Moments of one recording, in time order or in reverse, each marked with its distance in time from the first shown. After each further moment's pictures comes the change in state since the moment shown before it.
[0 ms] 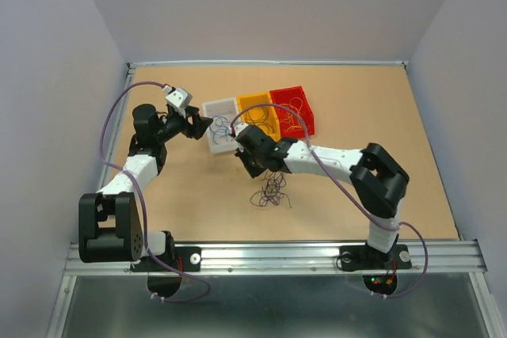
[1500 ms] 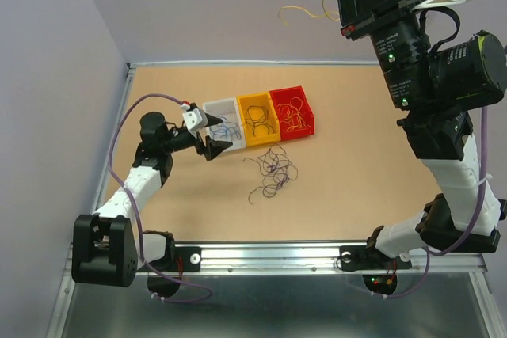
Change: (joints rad) left arm -0.098 -0.125 -0.051 -0.027 0.291 0.105; right arm 0.001 -0.504 0.914 0.253 0.217 -0.133
